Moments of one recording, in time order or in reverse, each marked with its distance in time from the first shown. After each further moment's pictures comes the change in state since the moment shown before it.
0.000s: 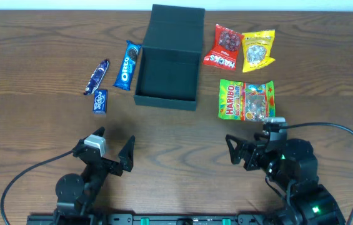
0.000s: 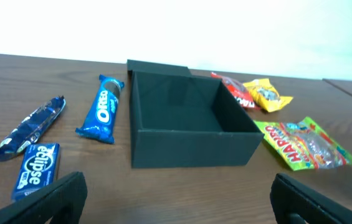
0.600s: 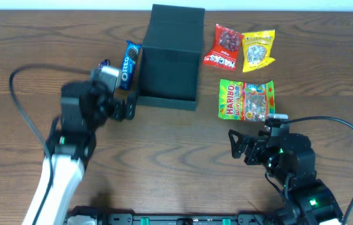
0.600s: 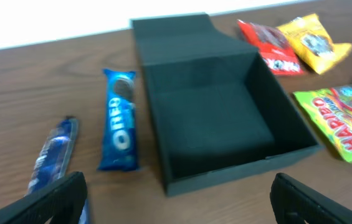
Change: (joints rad) left arm -0.001 1.099 0.681 0.006 0.005 0.276; right arm -0.023 0.051 0.002 0.018 0.047 0.013
